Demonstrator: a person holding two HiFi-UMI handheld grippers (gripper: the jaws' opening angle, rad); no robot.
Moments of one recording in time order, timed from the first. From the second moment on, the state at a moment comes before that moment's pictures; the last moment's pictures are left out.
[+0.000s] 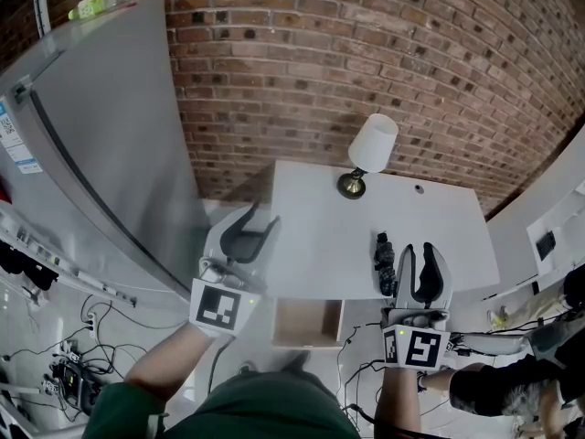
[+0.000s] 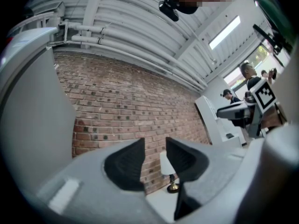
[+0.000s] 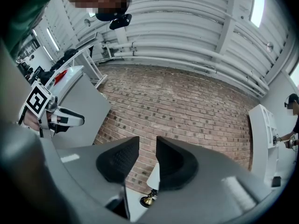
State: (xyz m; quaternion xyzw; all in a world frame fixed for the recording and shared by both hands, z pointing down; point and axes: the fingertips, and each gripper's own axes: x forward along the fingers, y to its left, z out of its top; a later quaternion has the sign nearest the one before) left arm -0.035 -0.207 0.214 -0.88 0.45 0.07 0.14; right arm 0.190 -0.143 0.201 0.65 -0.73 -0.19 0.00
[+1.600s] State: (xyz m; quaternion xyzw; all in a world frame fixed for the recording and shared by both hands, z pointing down) left arm -0.019 -0.219 0.222 -0.87 0.46 0.06 0.14; right arm 0.209 -0.150 0.208 0.65 -0.74 -0.19 0.00
